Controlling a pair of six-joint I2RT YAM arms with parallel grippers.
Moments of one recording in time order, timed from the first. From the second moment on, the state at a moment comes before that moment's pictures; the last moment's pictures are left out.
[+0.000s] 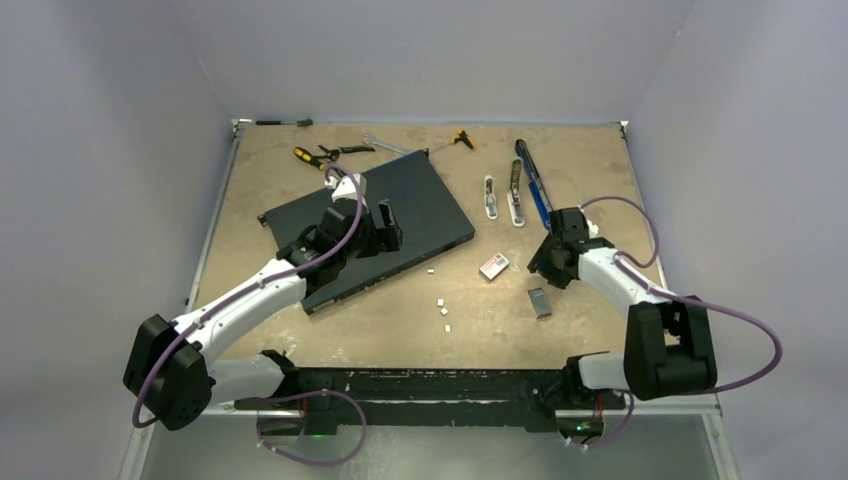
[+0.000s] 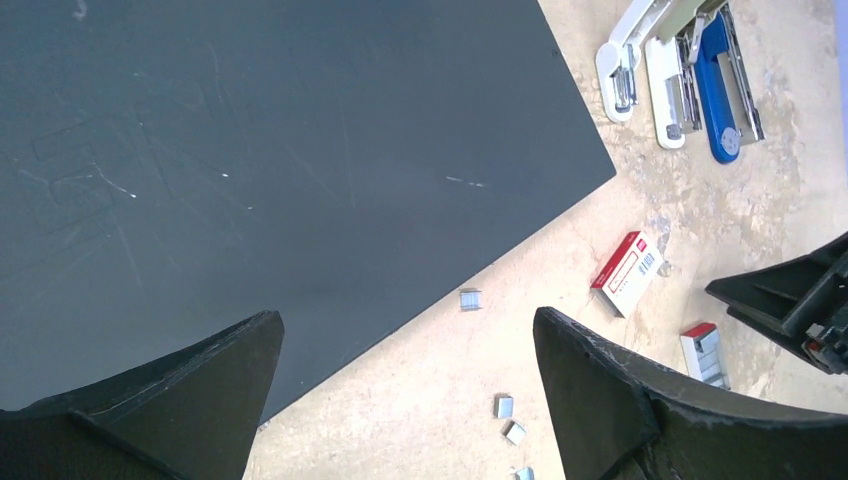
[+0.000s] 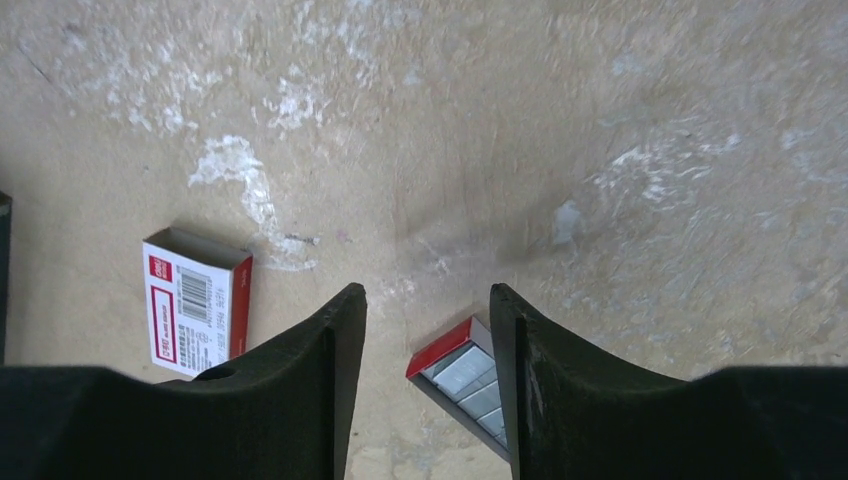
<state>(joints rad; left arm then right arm) -0.63 1.20 0.83 -0.24 -0.23 -0.67 0.14 1.33 0.71 -0.50 0.13 0.71</state>
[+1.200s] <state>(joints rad) -0.63 1.20 0.82 -0.23 -0.21 -0.66 0.36 1.22 0.75 -0.72 0.21 0.91</state>
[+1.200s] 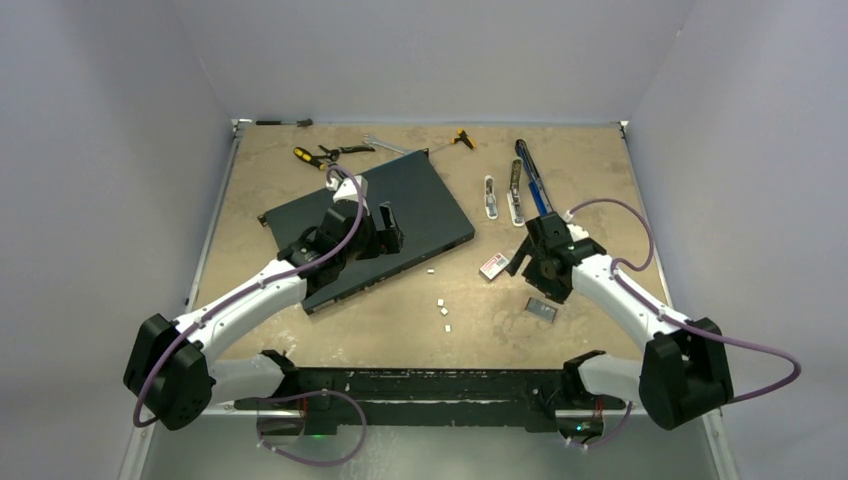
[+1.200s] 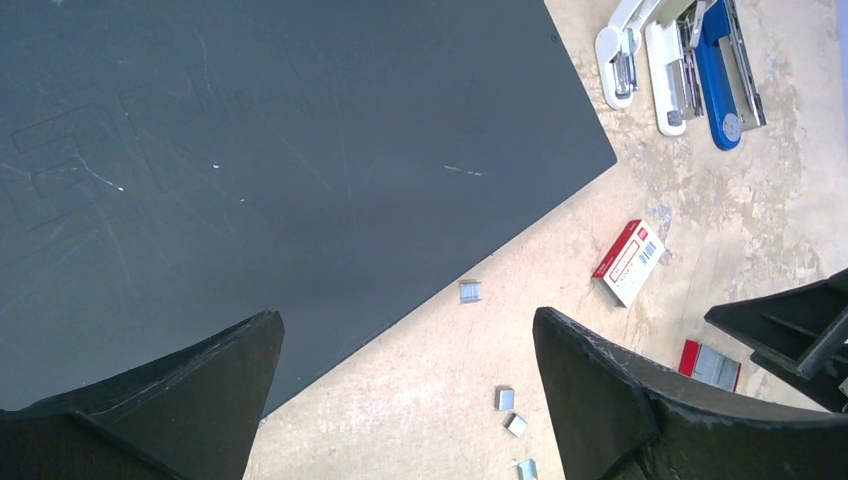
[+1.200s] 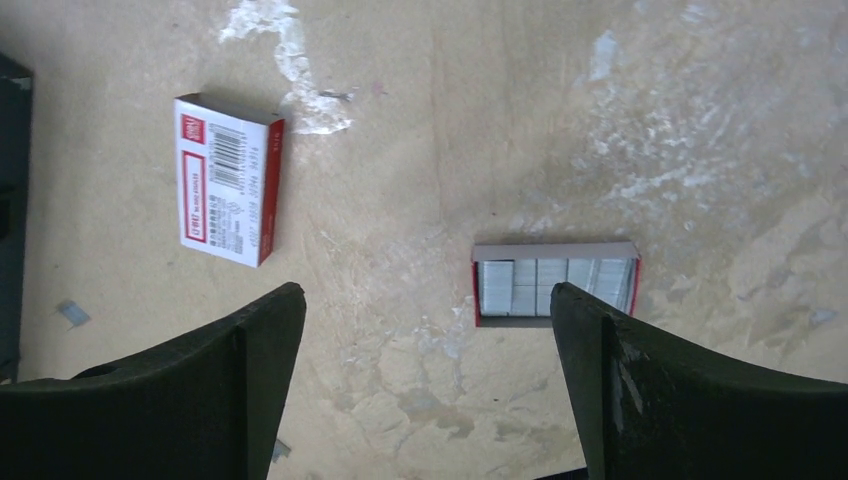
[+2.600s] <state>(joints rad) -0.63 1.20 0.82 -0.23 -0.16 -0.65 0.24 1.12 0.64 -0.74 0.11 0.95</state>
